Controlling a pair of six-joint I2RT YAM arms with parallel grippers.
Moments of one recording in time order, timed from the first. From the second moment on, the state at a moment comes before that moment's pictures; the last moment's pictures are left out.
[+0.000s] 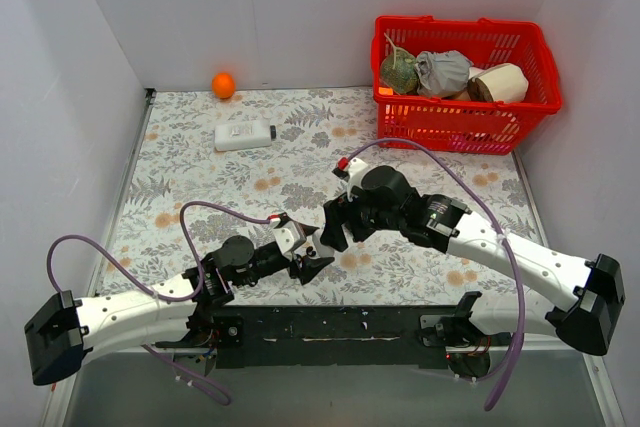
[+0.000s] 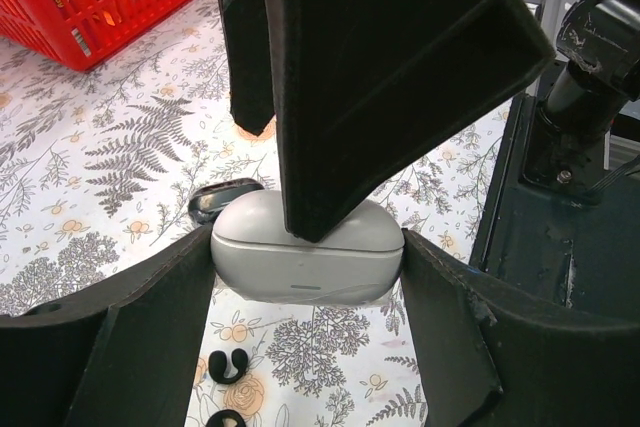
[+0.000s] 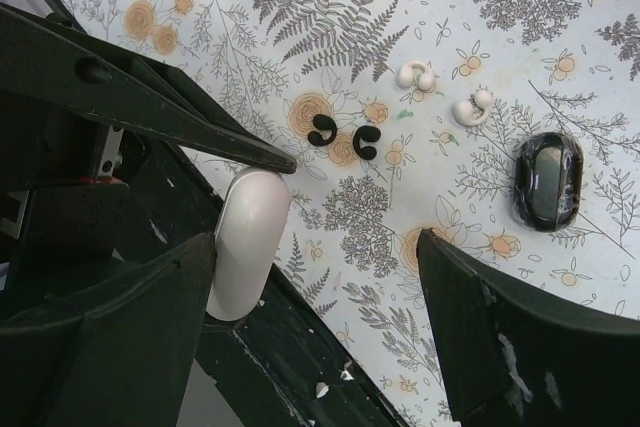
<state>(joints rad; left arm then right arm) -1.08 0.80 0.29 0.47 0.06 0.00 0.99 1.17 1.00 -0.49 -0.12 0.37</state>
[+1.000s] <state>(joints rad) -1.08 0.78 0.29 0.46 0.03 0.00 1.01 1.14 1.01 -0.49 -0.13 0.37</state>
